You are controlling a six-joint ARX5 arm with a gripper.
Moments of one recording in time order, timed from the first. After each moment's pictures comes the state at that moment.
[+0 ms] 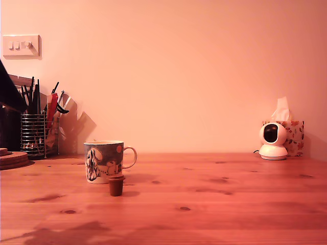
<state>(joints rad) -0.36 0.77 0.52 -0.45 0.23 0.01</state>
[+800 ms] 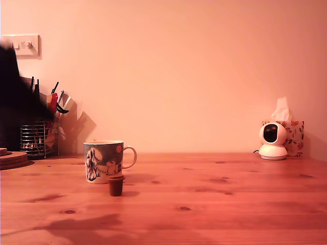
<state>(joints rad) -0.36 0.89 0.37 -0.09 0.37 0.17</state>
